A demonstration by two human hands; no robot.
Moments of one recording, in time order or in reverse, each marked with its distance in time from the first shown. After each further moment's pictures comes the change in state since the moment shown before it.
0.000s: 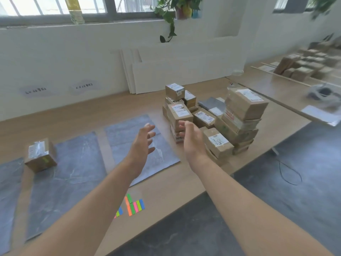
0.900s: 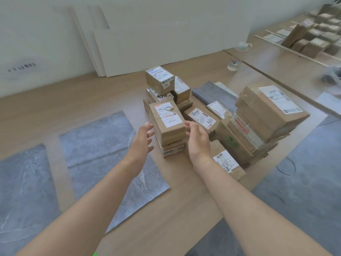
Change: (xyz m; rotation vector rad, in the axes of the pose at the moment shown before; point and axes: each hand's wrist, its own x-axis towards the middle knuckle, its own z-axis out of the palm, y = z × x) left_hand 0.299 -0.057 0.075 -0.010 -0.021 -0.230; right_hand 0.279 0.084 -0.007 -0.121 0.109 0.208
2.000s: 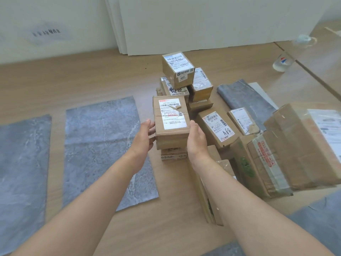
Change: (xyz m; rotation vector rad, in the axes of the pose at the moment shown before) left_hand 0.074 -0.021 0.047 -0.070 0.187 -0.108; right_hand 0.123 0.036 0.011 -0.088 -0.283 0.140
